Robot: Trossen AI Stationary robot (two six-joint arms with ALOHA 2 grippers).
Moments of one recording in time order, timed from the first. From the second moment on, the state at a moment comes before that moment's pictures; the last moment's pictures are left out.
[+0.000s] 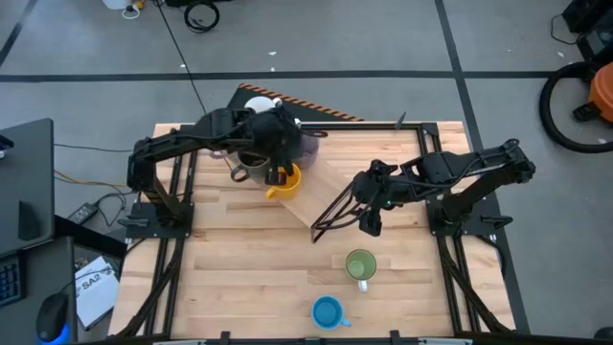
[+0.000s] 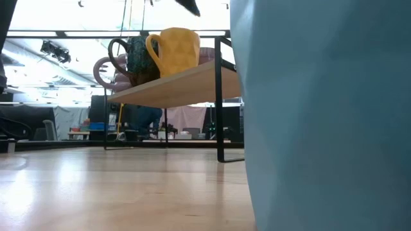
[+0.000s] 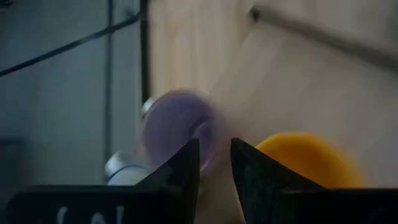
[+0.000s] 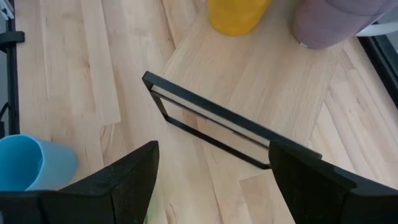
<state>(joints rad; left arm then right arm) 0.15 1.73 2.02 -1.17 -0.23 0.42 0.27 1.42 1.56 -1.13 0.29 0.46</state>
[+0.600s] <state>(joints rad) -0.08 1.81 2.00 -1.17 -0.28 -0.01 0.28 1.36 1.56 -1.23 0.30 0.44</state>
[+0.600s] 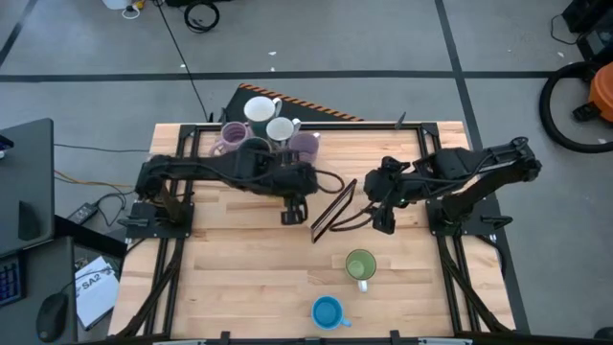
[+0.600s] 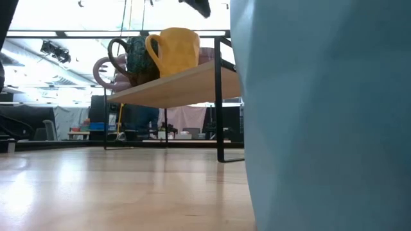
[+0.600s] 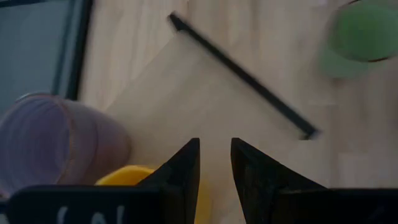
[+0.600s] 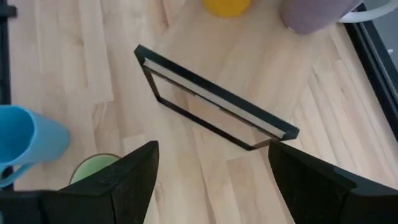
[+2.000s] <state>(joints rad) -0.31 1.92 2.01 -1.14 -0.41 -0.26 0.42 1.34 1.53 -1.25 0.23 0.54</state>
